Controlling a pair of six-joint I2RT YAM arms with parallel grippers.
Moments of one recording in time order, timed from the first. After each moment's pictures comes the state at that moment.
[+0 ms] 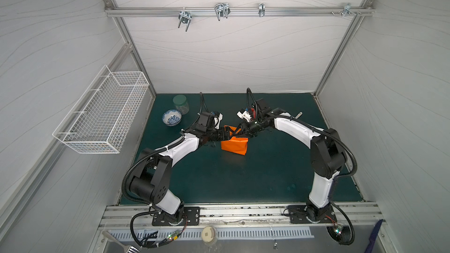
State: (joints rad) left arm -0.38 1.56 0.93 -0.18 0.43 -0.48; right arm 0.59 1.87 1.47 -0.62 -0.84 0.46
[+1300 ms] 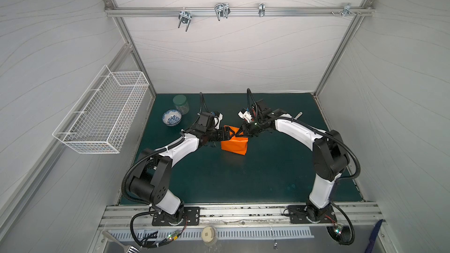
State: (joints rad) left arm -0.38 1.56 0.93 -0.17 0.42 -0.48; right arm 0.61 1.84 1.43 -0.61 -0.74 0.45
